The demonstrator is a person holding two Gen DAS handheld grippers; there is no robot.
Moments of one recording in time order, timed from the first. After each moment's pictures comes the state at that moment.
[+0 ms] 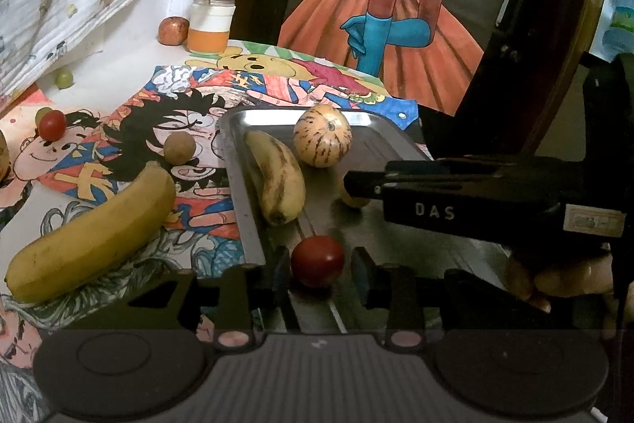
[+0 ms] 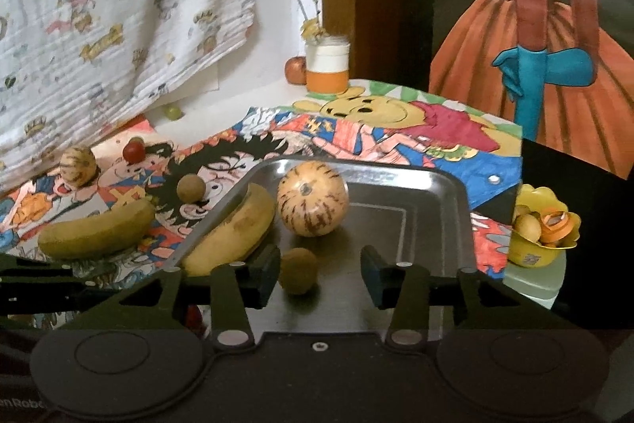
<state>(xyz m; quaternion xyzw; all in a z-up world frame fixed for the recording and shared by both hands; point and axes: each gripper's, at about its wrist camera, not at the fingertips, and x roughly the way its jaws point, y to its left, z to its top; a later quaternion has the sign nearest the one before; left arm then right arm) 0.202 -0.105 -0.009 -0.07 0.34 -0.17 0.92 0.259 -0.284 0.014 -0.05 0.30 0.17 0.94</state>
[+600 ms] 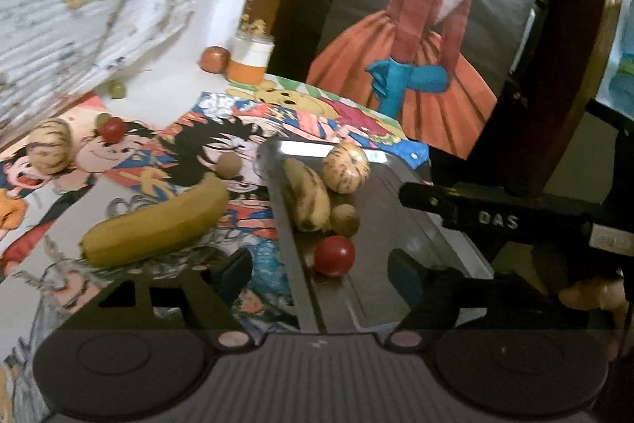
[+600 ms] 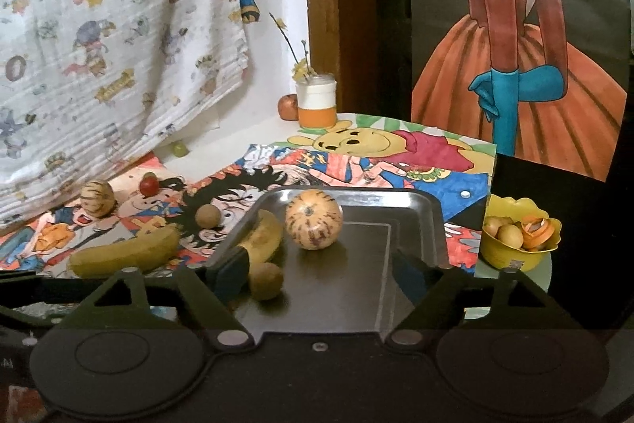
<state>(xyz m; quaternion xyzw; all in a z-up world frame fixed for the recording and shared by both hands) 0.152 -0.075 0.014 -0.11 0.29 -0.13 0.94 0.210 -0.293 0.040 -0.02 0.26 0.16 0.95</state>
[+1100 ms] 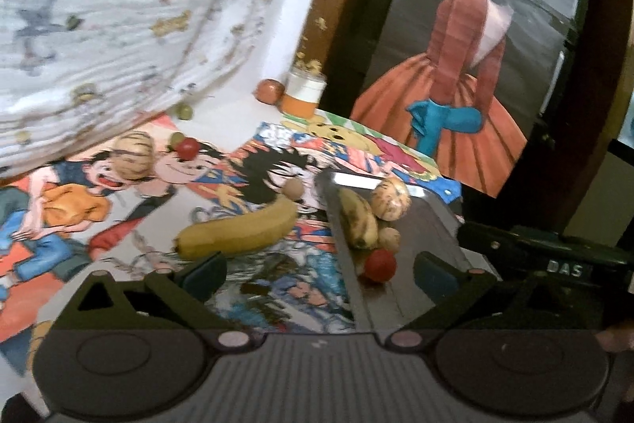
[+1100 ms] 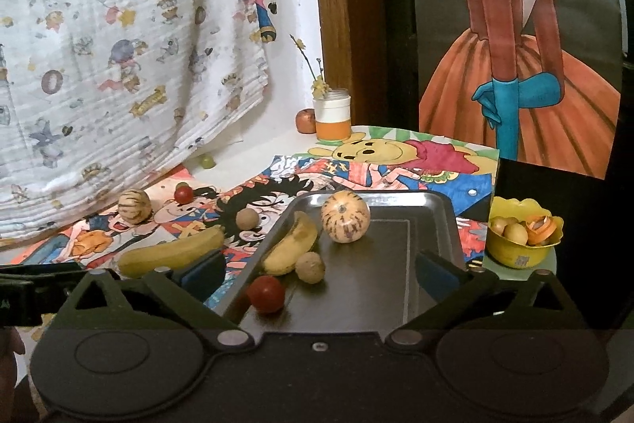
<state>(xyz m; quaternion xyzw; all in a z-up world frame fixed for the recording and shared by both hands) 0.107 -0.038 0.032 -0.14 0.25 -0.06 0.96 0.159 -0.283 0.055 0.00 0.24 0.16 0.96</state>
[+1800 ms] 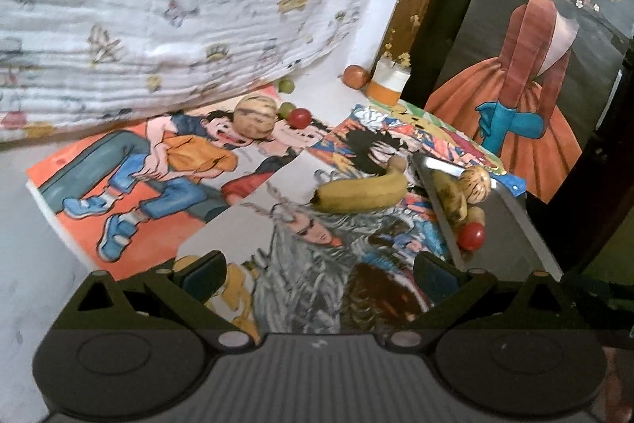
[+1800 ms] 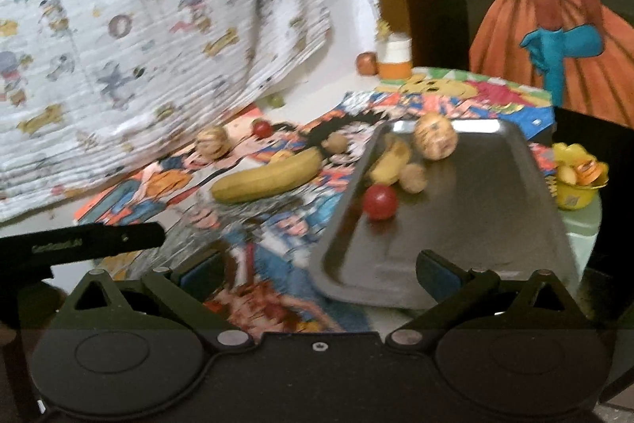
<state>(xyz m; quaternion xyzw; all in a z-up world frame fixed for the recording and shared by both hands) 0.062 0.031 0.011 -0.17 0.29 0.02 0.94 0.102 -0.230 0.036 0.01 0.32 0.22 0.92</state>
